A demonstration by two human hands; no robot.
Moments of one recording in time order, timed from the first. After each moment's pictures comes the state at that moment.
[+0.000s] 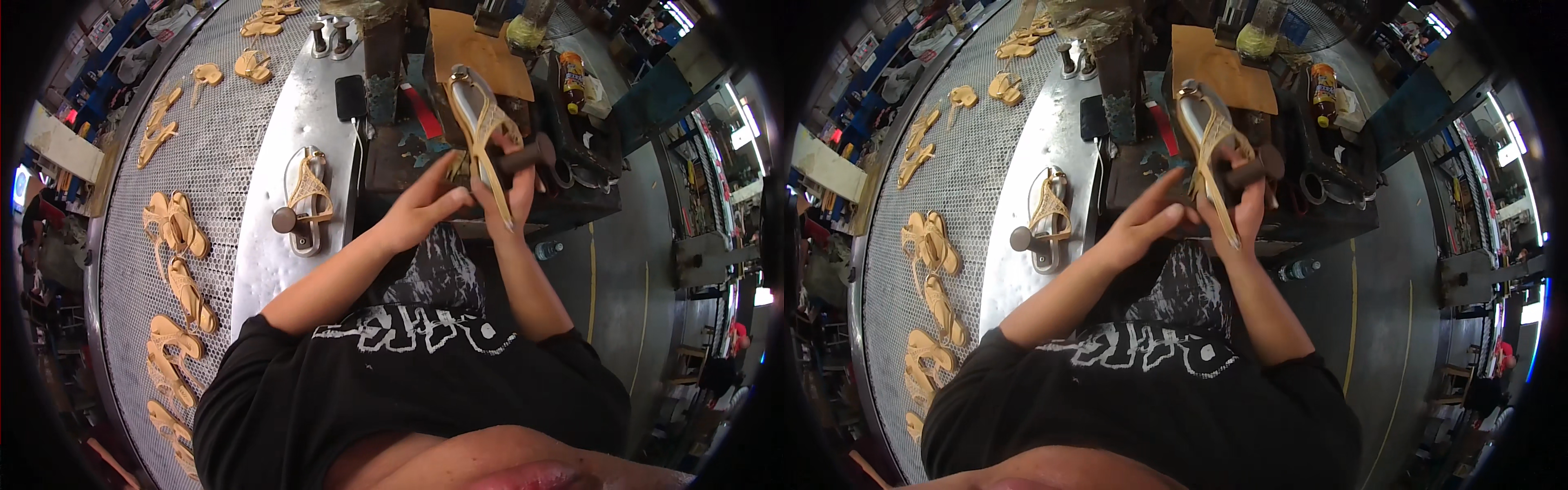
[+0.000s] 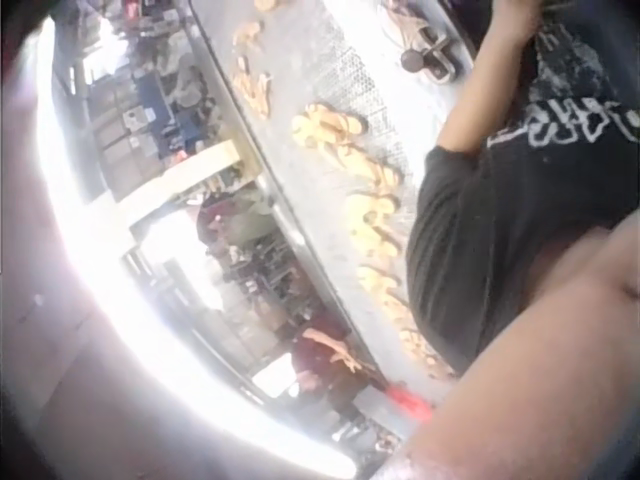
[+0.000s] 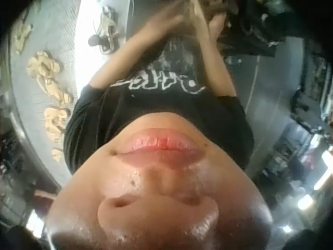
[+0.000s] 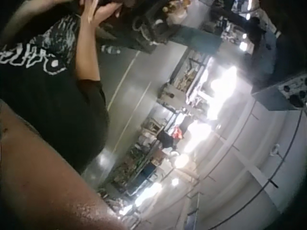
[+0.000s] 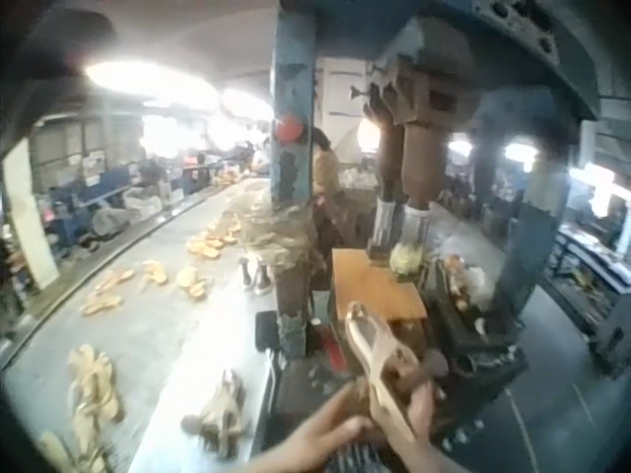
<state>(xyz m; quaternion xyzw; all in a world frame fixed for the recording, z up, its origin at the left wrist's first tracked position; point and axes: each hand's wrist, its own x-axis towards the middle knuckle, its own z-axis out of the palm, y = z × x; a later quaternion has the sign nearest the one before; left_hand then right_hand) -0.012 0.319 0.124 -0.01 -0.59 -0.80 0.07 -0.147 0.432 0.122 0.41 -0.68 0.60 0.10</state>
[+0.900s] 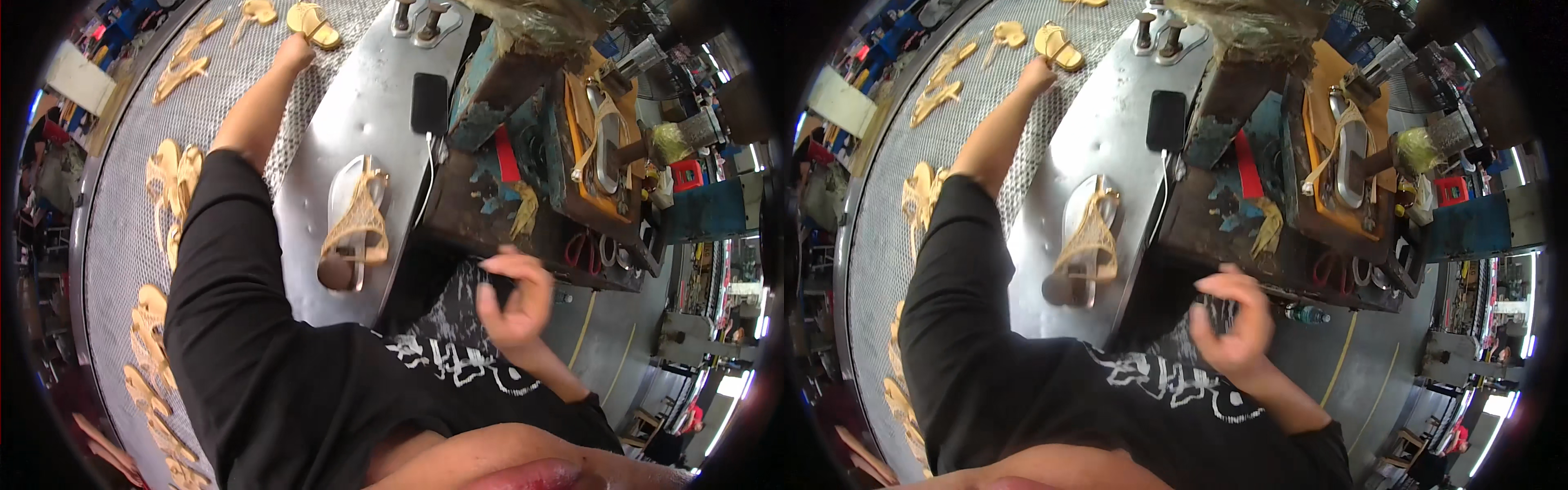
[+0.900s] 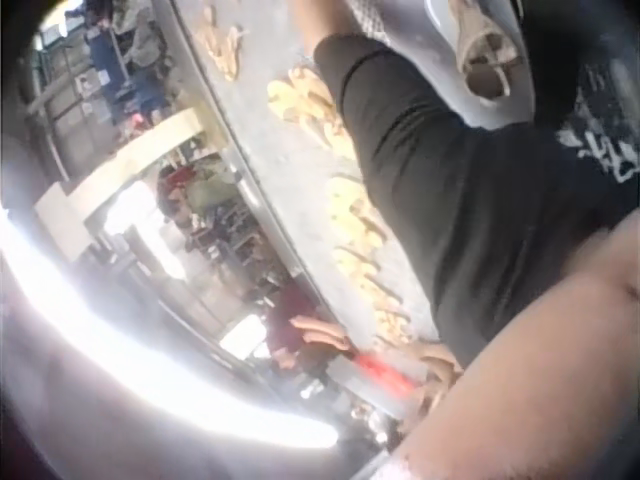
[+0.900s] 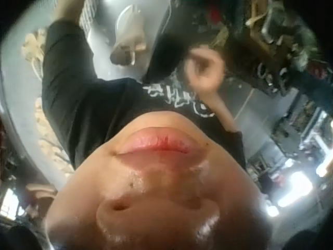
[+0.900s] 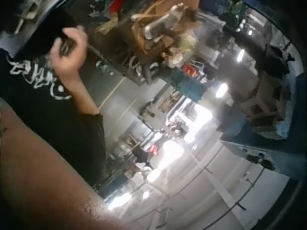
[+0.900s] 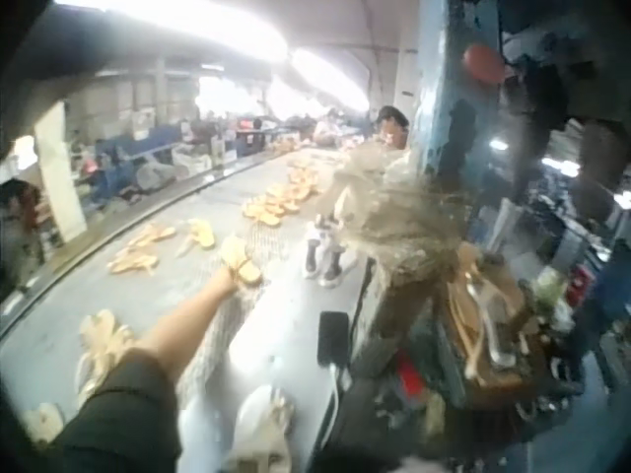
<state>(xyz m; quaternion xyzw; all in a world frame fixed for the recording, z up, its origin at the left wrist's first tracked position) -0.001 -0.210 -0.018 0.53 -0.82 -0.16 0.16 -0.074 0.374 0.128 0.55 -0.63 0.54 -0.06</state>
